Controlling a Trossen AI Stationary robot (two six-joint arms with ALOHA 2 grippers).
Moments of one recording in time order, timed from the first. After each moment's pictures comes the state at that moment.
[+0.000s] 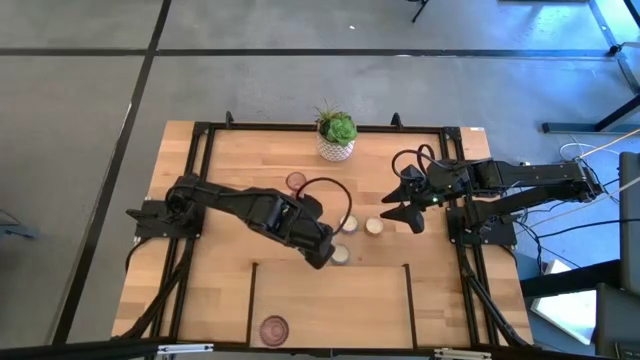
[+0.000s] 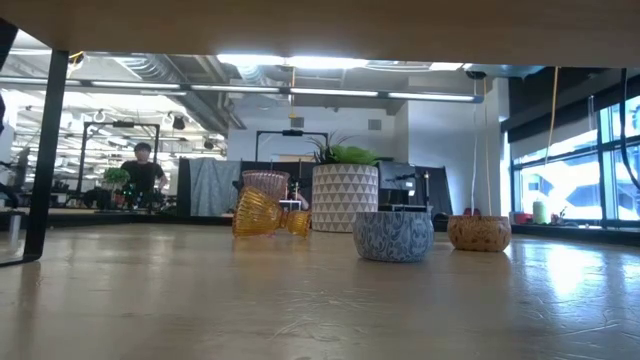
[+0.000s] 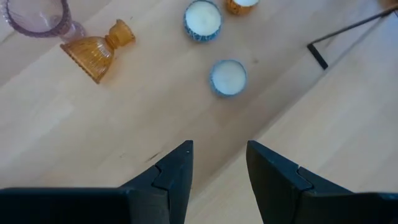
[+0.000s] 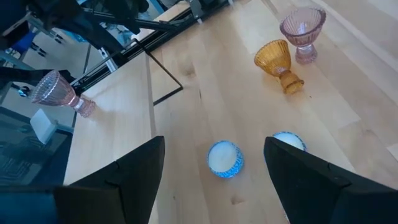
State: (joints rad) left arm -0.32 2.00 2.31 -1.57 -0.23 -1.19; right arm 0.10 0.94 0.93 -0.54 -0.07 0.59
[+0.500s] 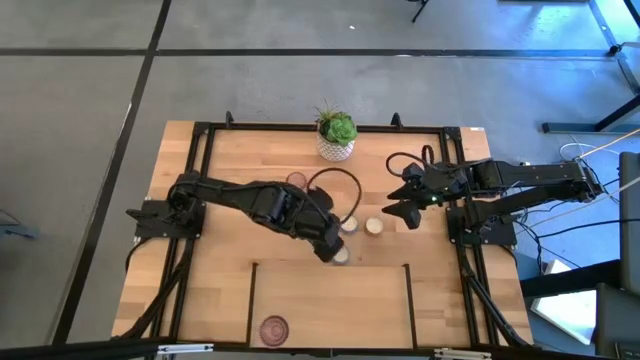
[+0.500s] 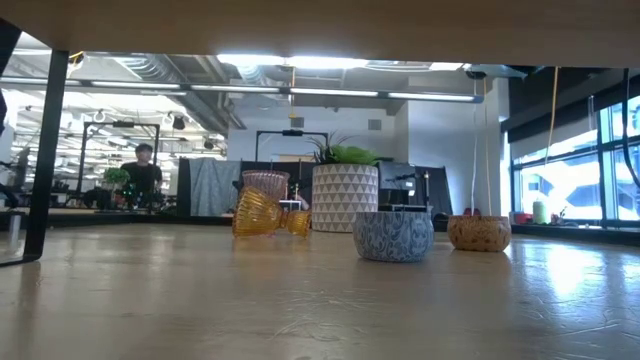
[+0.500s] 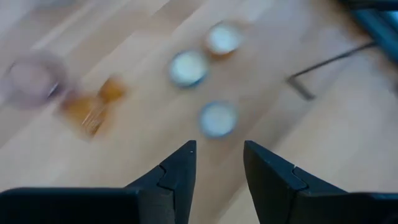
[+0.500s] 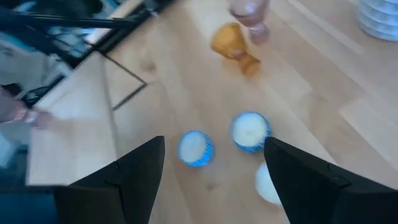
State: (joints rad) left arm -0.28 2.00 2.31 -1.41 -0.32 -0.99; right arm 0.10 0.94 0.93 -0.67 0.06 0.70
